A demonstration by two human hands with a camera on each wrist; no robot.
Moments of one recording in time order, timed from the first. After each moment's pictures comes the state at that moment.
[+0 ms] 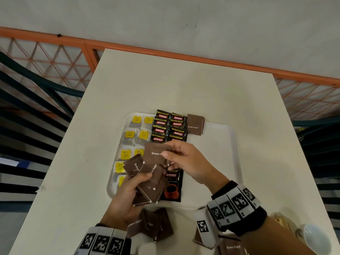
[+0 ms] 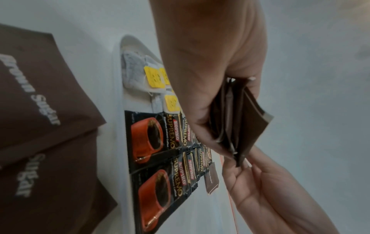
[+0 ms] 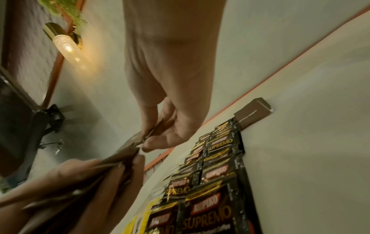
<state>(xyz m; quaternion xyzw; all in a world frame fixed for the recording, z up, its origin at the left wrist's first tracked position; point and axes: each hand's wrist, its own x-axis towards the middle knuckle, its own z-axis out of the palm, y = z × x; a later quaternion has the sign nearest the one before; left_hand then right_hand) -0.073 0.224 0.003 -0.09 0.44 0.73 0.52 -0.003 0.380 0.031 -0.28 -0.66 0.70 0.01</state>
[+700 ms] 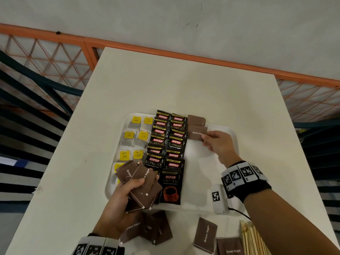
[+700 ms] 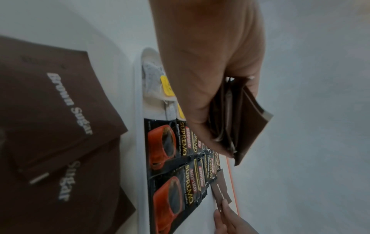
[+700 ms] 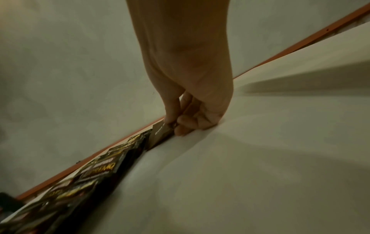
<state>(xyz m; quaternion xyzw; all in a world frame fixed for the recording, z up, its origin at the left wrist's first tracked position) -0.073 0.210 0.002 -0.10 0.44 0.71 0.54 0.017 0.483 -0.024 -0.55 -0.59 0.57 0.17</state>
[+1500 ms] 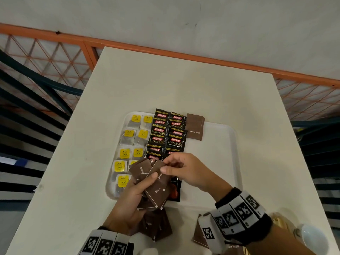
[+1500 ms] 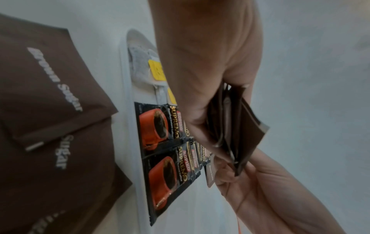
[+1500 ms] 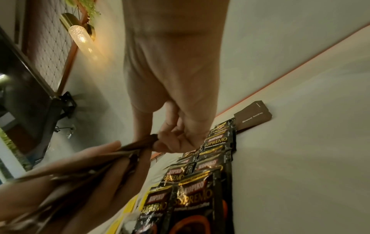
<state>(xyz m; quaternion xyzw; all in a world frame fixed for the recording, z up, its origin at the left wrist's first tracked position) -0.059 0.225 0.007 -0.08 0.48 0.70 0.53 0.013 0.374 0.031 -0.30 -0.74 0.59 -0.09</state>
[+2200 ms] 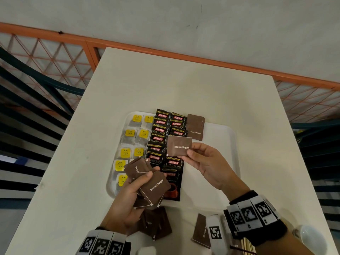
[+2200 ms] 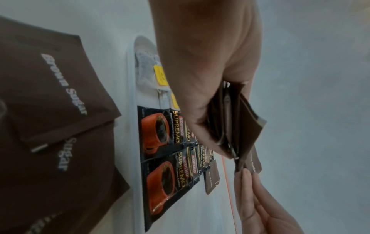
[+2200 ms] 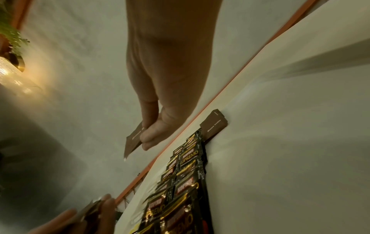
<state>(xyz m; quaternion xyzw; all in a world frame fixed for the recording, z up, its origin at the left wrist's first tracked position) -0.065 0.218 0.008 -0.12 0.43 0.71 0.54 0.035 0.403 0.025 -0.35 -0.43 0.82 0.12</state>
